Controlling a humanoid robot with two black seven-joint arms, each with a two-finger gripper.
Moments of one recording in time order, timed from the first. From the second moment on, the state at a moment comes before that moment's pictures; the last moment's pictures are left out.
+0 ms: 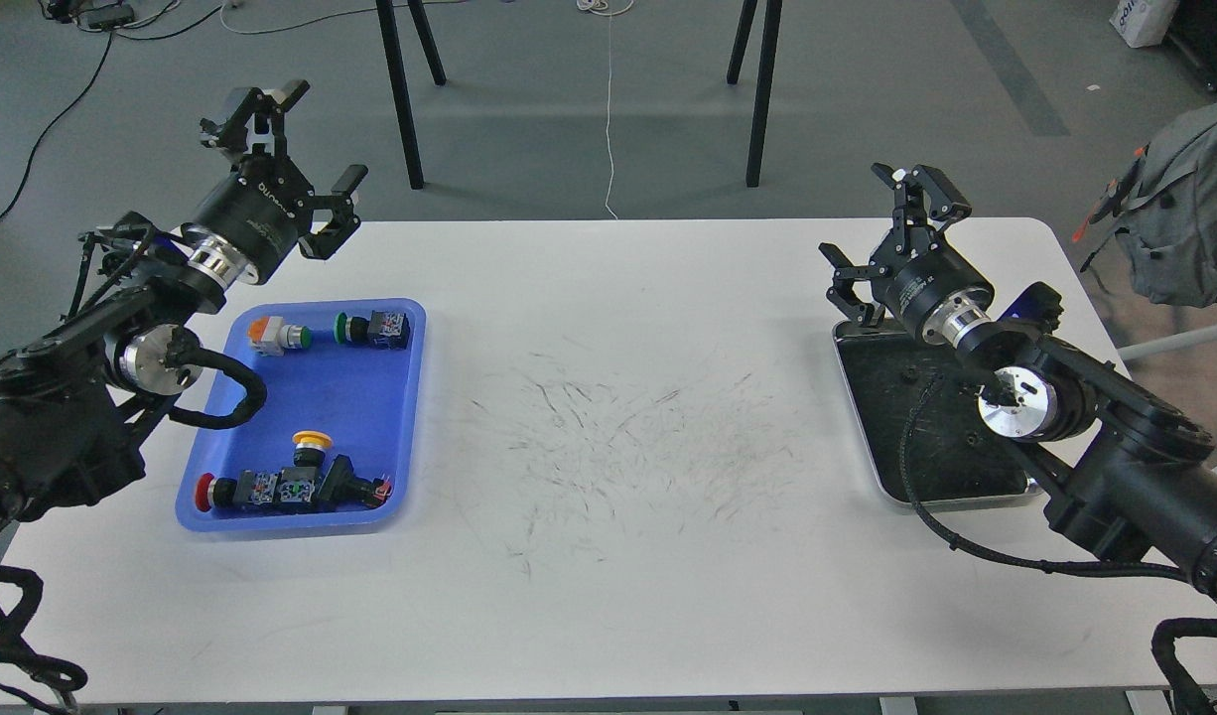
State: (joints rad) left arm -0.89 0.38 -0.40 -0.54 0.03 -0.49 -0.49; right arm 0.74 -0.32 0.61 0.75 -0.08 0.25 0.27
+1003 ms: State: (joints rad) left arm -0.89 0.38 -0.34 -0.52 0.06 -0.49 -0.49; right arm 0.74 -0.32 0.61 0.75 -0.08 0.24 0.27
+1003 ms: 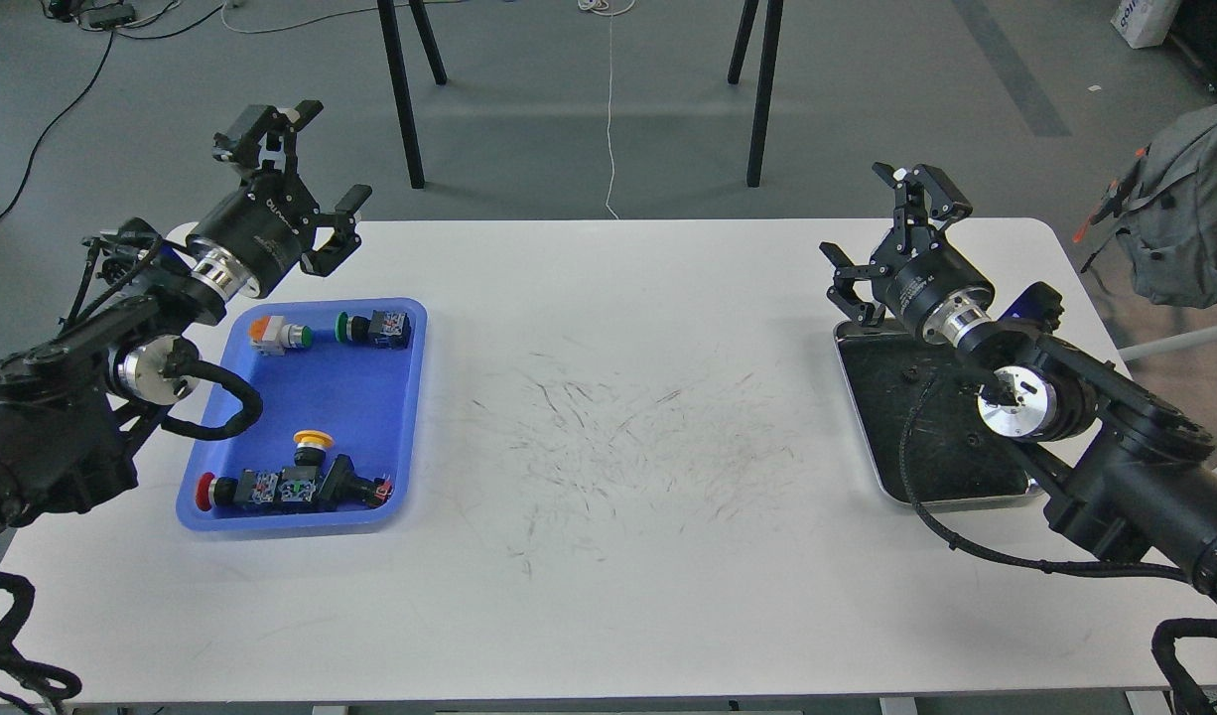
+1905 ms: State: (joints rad) left arm -0.89 0.36 -0.33 -0.52 0.08 -0.49 -0.49; right arm 0.73 -0.31 0.66 0.75 -0.08 0.26 0.34
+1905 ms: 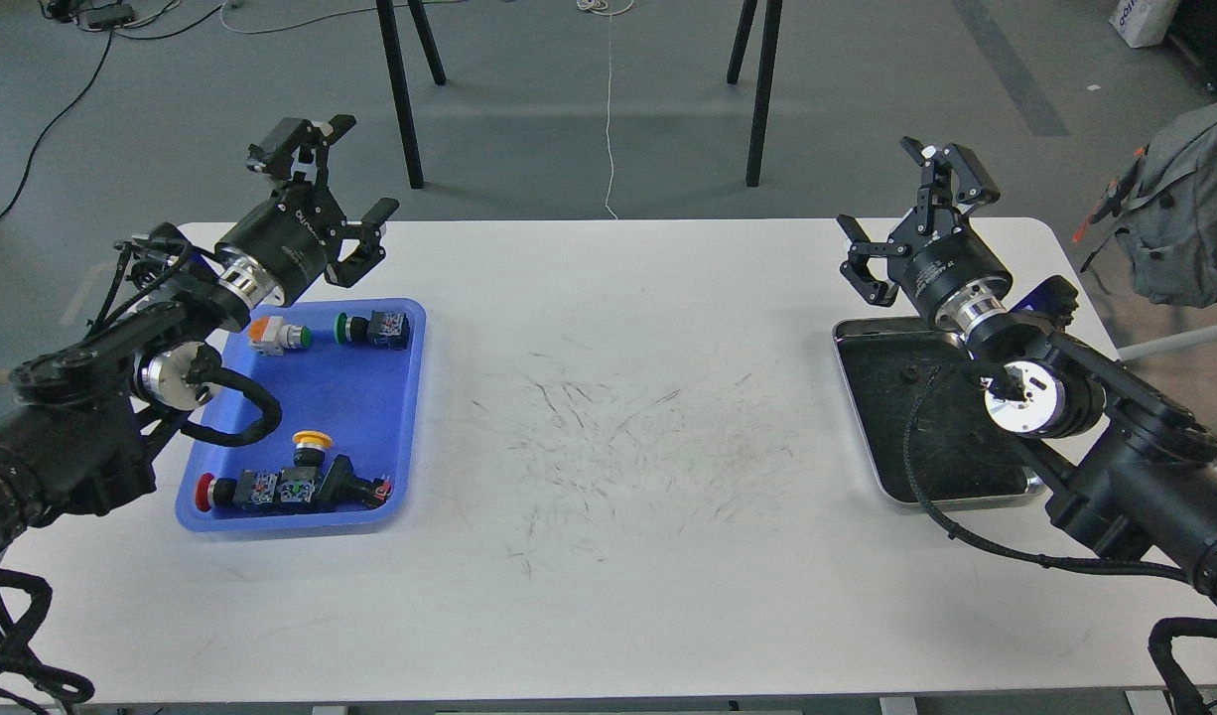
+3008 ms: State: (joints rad) left arm -0.89 0.36 -0.35 -0.52 0.06 -0.49 -0.49; right arm 0.71 -0.31 0.67 0.74 -0.08 0.25 0.35
